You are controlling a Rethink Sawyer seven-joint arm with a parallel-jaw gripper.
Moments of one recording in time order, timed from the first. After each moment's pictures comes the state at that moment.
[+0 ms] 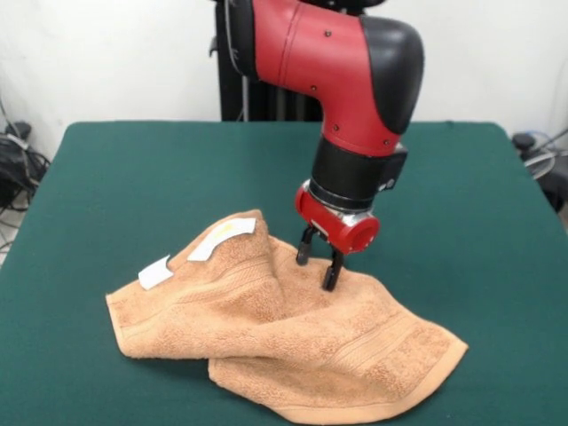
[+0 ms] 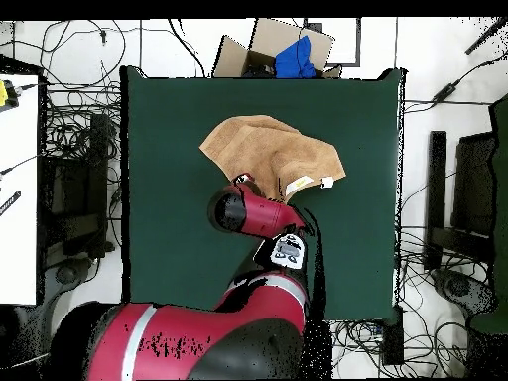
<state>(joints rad) -0.02 -0.30 -0.21 1.59 0.16 0.09 2.48</state>
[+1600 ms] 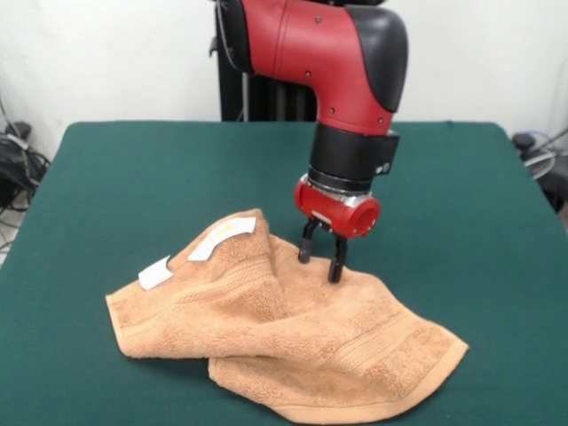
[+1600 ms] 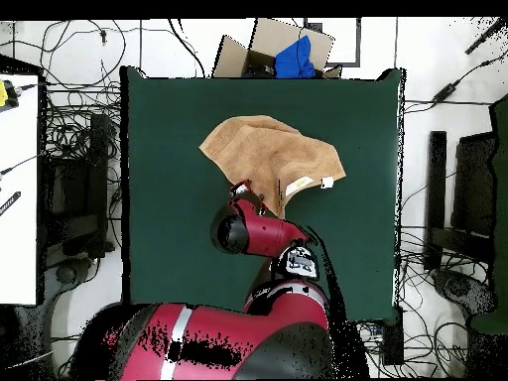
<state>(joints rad) -0.10 -0.35 -0.12 1.72 0.03 -0.16 2.48</state>
